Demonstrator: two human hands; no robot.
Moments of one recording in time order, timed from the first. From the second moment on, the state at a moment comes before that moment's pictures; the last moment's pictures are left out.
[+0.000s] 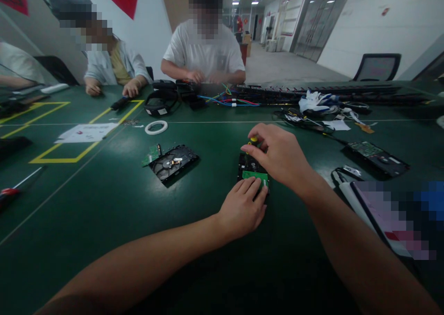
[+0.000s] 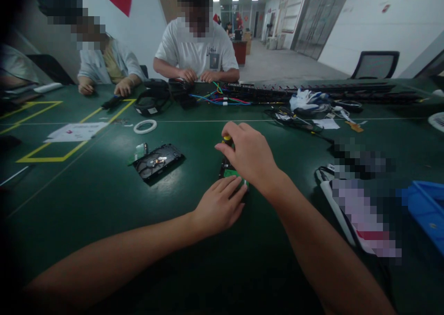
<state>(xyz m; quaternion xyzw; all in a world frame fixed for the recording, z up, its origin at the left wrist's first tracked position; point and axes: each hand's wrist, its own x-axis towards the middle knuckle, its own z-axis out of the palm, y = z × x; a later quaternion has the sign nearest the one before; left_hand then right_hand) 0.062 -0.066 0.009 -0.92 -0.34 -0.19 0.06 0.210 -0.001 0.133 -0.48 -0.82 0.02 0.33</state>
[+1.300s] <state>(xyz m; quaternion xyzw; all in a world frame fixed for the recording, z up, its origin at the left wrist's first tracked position) 0.061 -0.065 0.007 -0.92 -0.34 -0.19 0.05 0.212 -0.003 0.138 -0.48 -0.81 -0.01 0.32</state>
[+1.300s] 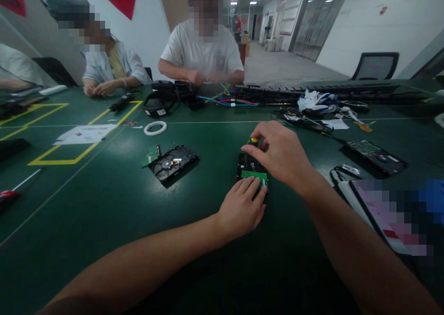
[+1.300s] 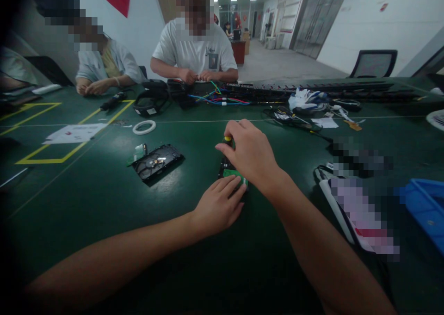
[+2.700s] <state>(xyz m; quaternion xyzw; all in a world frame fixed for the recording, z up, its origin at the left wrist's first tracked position) 0.061 -0.064 0.008 -0.92 -0.33 -0.19 0.05 0.212 -0.003 0.139 -0.48 -0.81 0.00 0.34</state>
